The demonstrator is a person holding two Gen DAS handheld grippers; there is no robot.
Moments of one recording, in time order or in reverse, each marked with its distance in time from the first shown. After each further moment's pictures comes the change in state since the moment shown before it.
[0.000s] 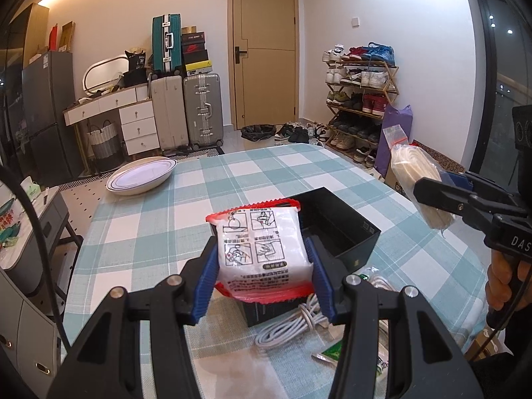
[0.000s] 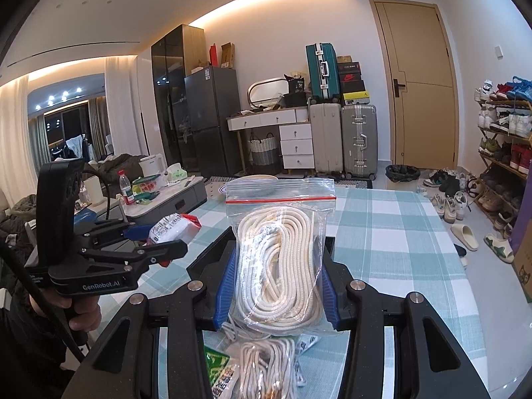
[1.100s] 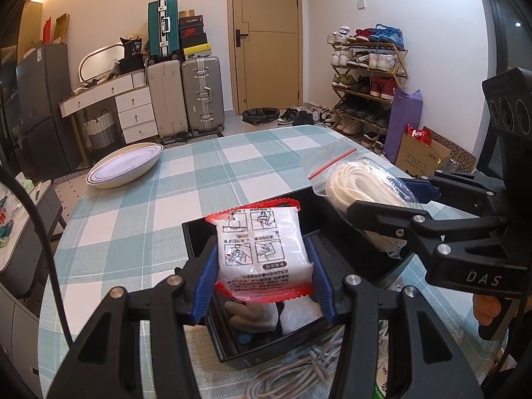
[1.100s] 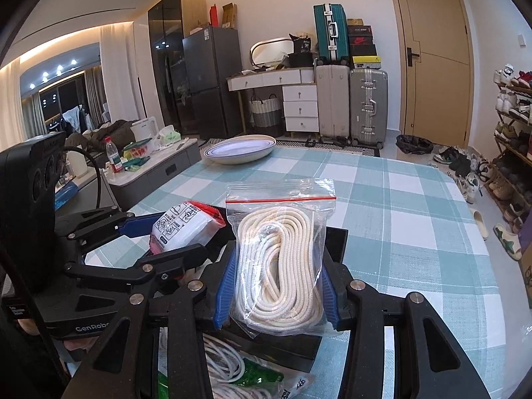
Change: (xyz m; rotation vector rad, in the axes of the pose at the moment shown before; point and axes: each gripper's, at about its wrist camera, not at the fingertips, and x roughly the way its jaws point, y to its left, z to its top) left arm 0.086 -0.008 0.005 0.004 0.075 0.015; right arm 0.114 -0.019 0.005 -0.020 0.194 0.012
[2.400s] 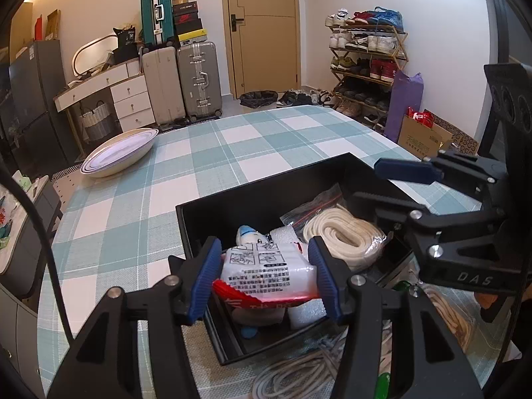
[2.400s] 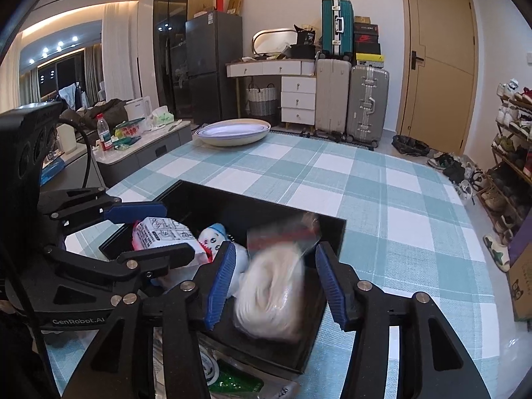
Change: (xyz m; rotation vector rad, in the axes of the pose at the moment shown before) left arm 0.018 0.004 -0.008 0.026 0.071 -0.003; right arm 0.025 -0.010 -0.013 -0.073 0.020 -0.067
